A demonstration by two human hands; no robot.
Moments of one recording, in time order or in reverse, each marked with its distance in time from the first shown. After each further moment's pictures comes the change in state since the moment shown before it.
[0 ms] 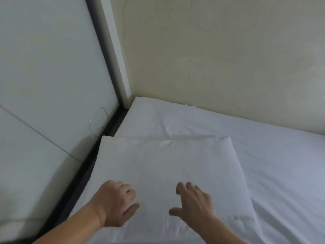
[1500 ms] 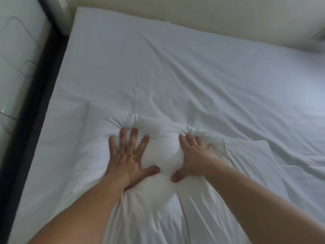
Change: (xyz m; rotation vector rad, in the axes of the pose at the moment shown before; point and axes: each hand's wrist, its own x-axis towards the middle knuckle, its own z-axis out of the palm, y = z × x) left_hand 0.014 0.049 0.228 -0.232 -0.217 -0.250; right_hand 0.035 0.036 0.183 0.017 -0.202 0.335
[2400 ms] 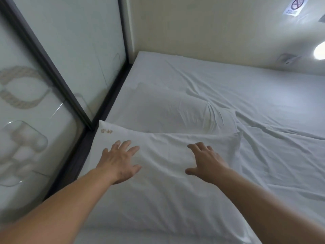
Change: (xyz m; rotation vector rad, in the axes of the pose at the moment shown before) left_hand -0.515 0.115 -0.080 0.028 -0.033 -0.196; right_hand -0.484 0.034 0.145 -0.036 0.318 -0.297
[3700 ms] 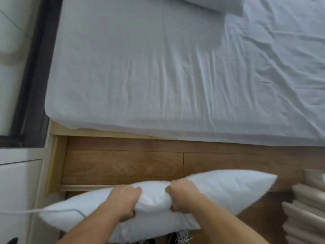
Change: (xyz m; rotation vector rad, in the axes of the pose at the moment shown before) left_hand -0.431 0.025 0.423 0.183 -0.694 0.389; right_hand -0.399 -0.153 0.466 0.015 -0.762 -0.101
